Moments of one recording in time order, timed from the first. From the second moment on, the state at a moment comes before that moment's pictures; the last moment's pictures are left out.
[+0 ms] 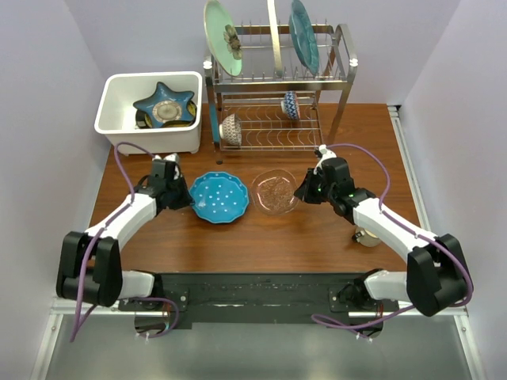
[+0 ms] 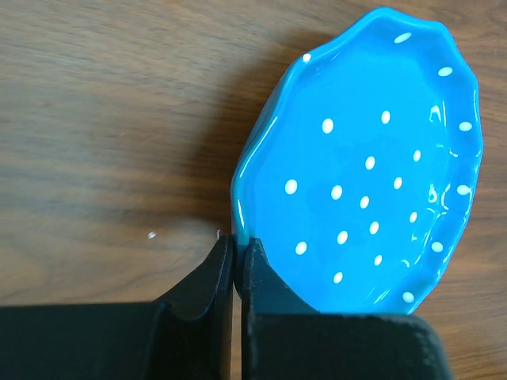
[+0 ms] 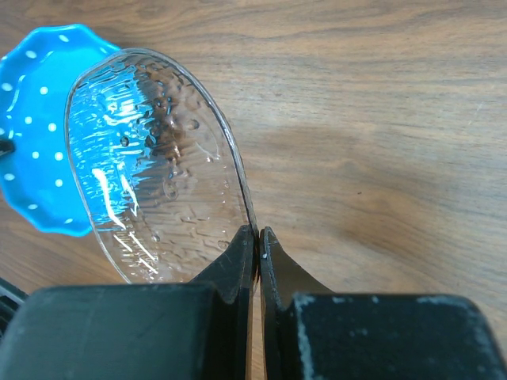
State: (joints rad) left arm -0.18 1.33 0.73 -0.32 0.08 -0.49; right arm 0.42 1.28 0.74 -0.14 -0.13 0.50
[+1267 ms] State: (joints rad) left arm -0.01 1.14 1.03 -0.57 0.02 -0.42; right arm 0.42 1.40 0.71 -0.11 -0.21 0.50
